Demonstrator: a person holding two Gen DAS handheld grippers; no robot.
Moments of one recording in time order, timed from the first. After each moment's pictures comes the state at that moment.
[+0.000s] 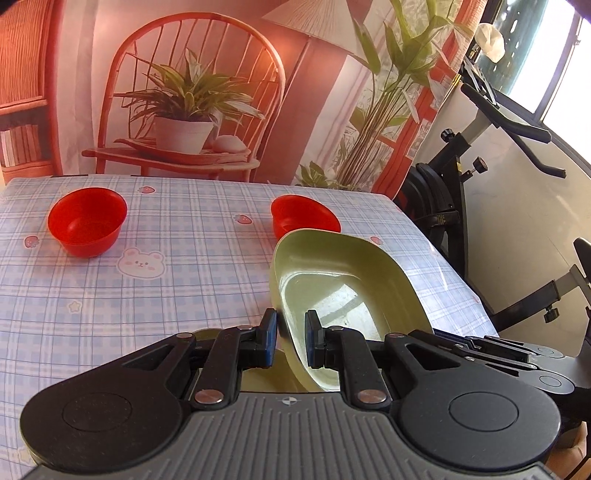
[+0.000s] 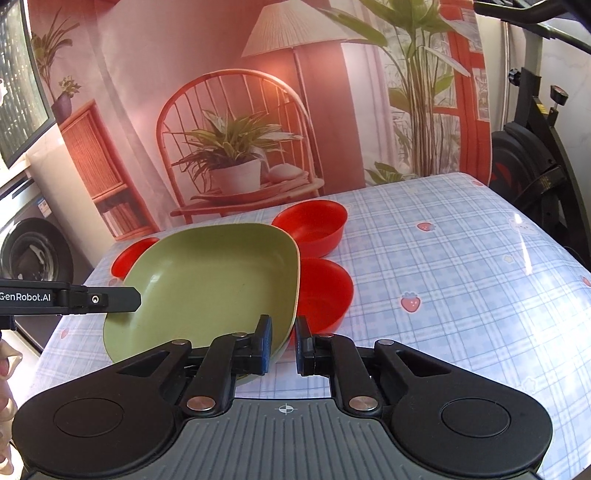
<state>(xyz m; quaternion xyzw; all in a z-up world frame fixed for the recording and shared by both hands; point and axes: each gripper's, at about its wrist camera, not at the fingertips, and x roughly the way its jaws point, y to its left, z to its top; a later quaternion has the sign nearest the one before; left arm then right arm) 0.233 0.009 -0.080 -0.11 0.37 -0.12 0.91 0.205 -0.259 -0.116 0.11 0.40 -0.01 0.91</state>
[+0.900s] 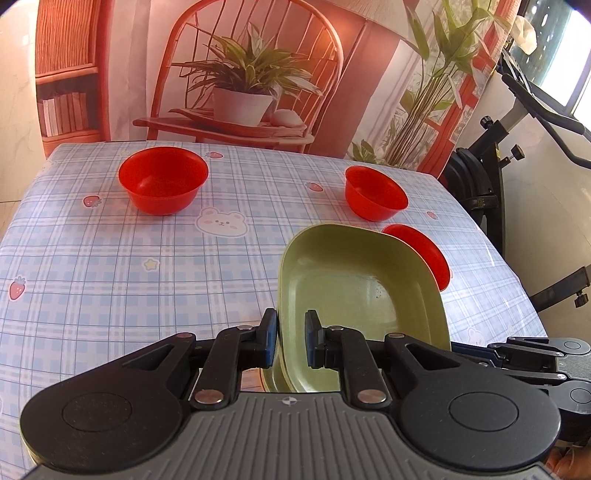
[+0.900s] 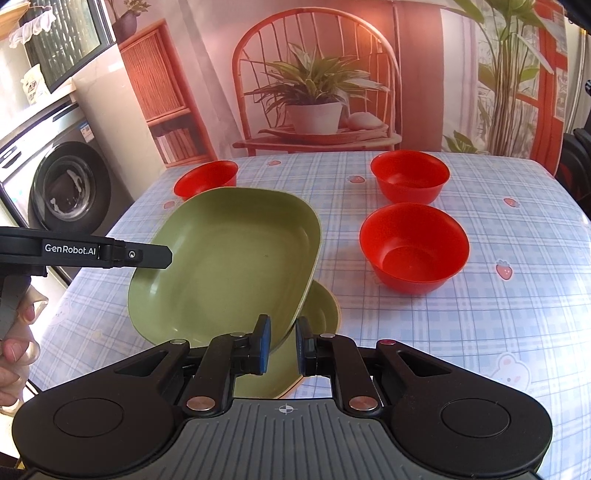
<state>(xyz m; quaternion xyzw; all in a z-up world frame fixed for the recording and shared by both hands) 0.213 0.064 -0.114 -0.10 0.41 -0.08 0.90 0.208 -0.172 -0.144 0.07 0.47 0.06 0.88</state>
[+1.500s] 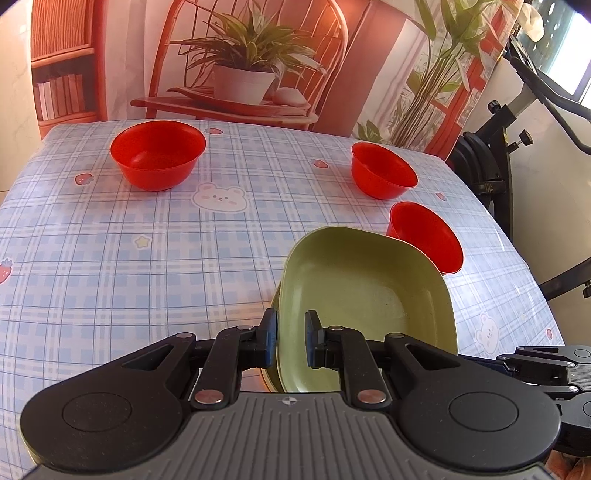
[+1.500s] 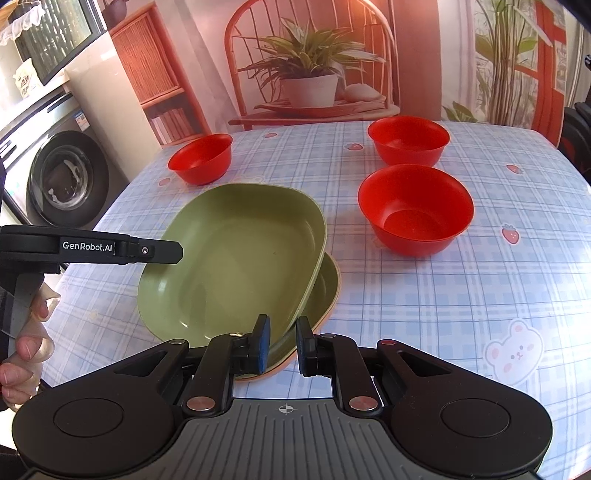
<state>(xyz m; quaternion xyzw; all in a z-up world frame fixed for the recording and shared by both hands) 0.221 0.056 -0.138 -0.10 0.43 -0.08 0.90 0.200 -0.176 -0.163 0.08 0.50 0.06 0.86</state>
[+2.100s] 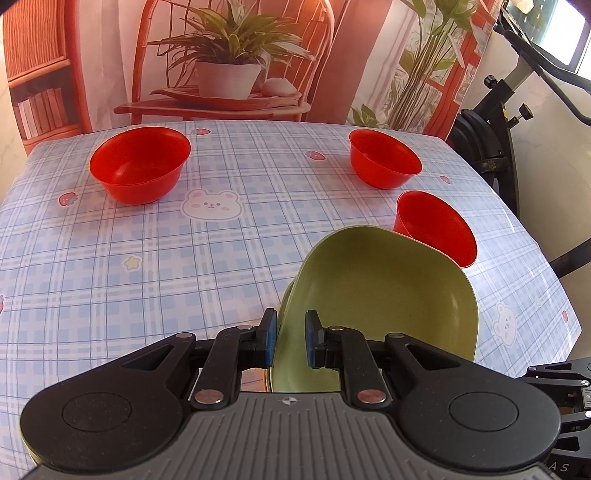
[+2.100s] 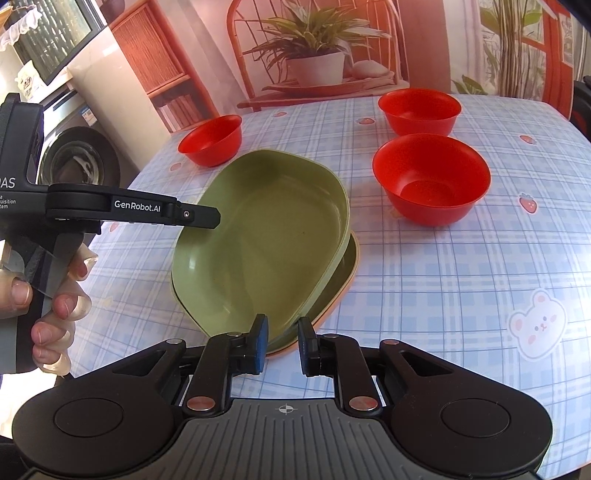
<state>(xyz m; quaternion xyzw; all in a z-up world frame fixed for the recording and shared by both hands) 0.241 0.048 -0.147 -0.06 0.44 -0.09 0.89 0.197 -0.174 -0.173 0.11 0.52 0.08 0.84</state>
